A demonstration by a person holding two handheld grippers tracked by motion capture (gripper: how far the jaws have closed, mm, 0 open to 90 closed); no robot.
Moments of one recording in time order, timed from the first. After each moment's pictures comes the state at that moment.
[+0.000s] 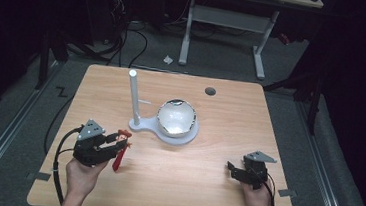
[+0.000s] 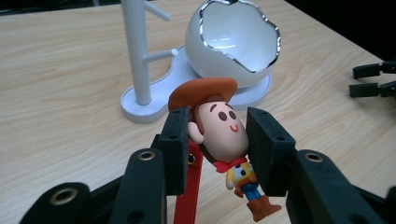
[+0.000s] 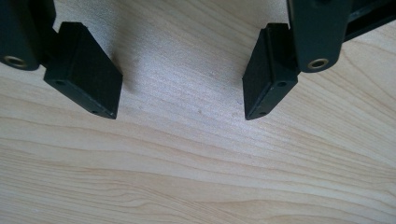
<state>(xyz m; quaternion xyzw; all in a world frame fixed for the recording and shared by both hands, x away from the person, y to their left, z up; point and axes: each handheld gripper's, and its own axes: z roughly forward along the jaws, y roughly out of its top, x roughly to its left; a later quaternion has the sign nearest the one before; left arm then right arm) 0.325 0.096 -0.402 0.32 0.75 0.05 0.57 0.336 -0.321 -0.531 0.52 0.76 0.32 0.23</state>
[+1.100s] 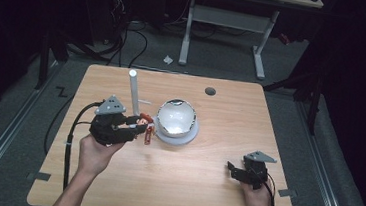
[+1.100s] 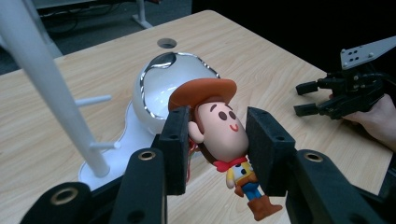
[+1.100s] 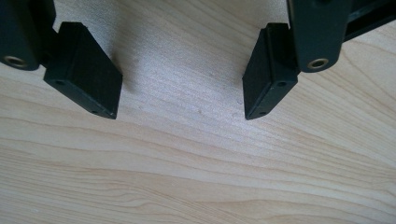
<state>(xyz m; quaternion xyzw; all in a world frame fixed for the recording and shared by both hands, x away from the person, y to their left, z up) 0.343 0.055 -0.339 0.40 0.71 -0.01 0.58 0.336 -0.321 -0.530 0.52 0.76 0.32 0.23</state>
